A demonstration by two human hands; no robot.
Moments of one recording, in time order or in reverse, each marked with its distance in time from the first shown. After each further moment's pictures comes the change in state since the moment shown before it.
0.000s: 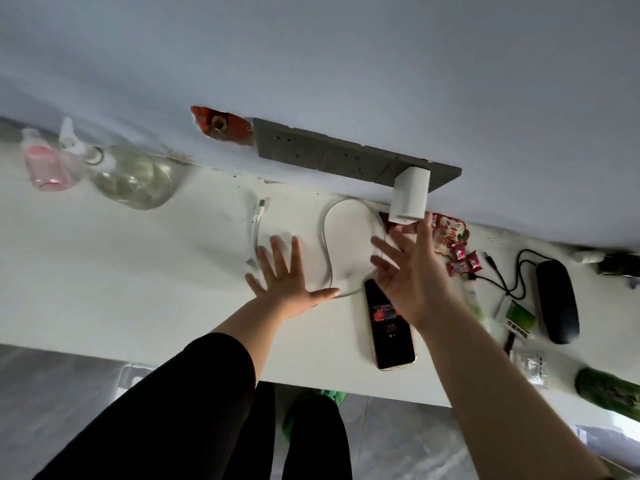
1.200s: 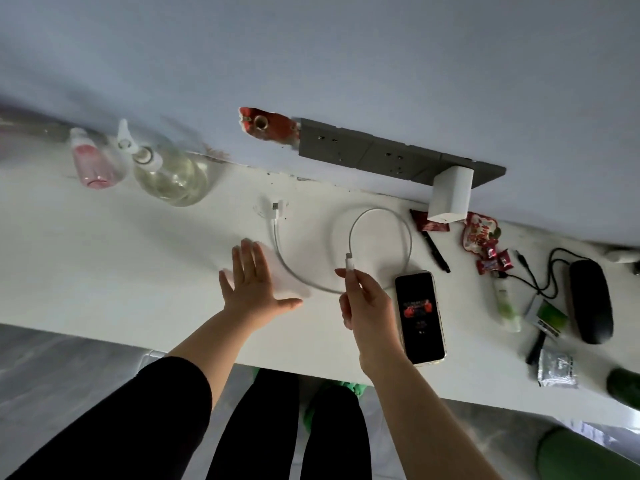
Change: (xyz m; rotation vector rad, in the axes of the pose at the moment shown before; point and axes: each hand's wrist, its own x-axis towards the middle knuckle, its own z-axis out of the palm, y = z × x) left_hand -0.010 -0.110 -0.023 0.139 0.221 -0.077; right_hand -0.028 0.111 0.060 -0.449 0.034 -0.252
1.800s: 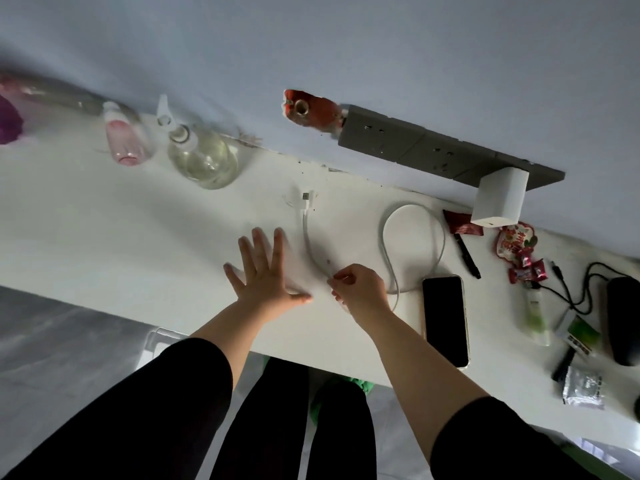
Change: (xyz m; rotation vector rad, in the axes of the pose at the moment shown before) left_hand 0.000 -0.016 0.000 -0.077 0.019 -0.035; right_hand 0.064 0.037 0.032 -0.533 -0.102 0.106
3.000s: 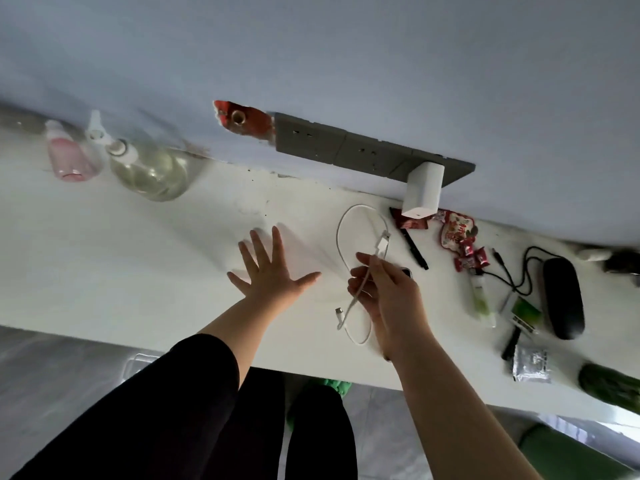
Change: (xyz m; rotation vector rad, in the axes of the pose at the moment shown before) left_hand -0.004 0.083 0.012 -0.135 0.020 -0.021; right_hand -0.077 -0.022 -0.099 0.844 0.108 0.006
